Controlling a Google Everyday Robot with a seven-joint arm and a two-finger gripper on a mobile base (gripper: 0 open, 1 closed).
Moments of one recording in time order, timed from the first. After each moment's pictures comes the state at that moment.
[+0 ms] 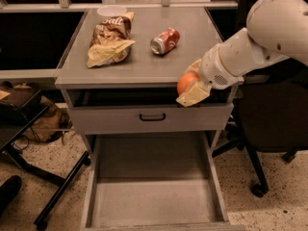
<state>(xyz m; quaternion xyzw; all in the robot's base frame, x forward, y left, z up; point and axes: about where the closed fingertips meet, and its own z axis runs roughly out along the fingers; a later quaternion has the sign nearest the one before) 0.568 -0.092 0.862 -0.61 0.72 0.10 0.31</state>
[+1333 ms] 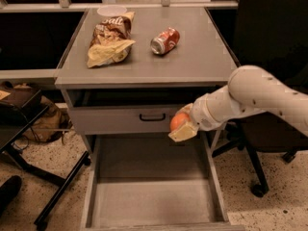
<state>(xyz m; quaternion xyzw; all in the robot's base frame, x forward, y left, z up) 0.556 -0.084 0.726 -0.55 0.76 0.18 0.30</state>
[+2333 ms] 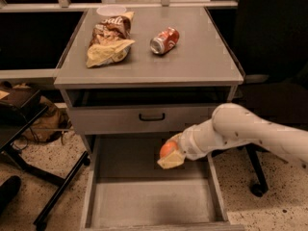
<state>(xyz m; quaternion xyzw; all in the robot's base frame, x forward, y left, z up) 0.517 -0.055 0.630 -0.51 0.78 0.24 0.26</state>
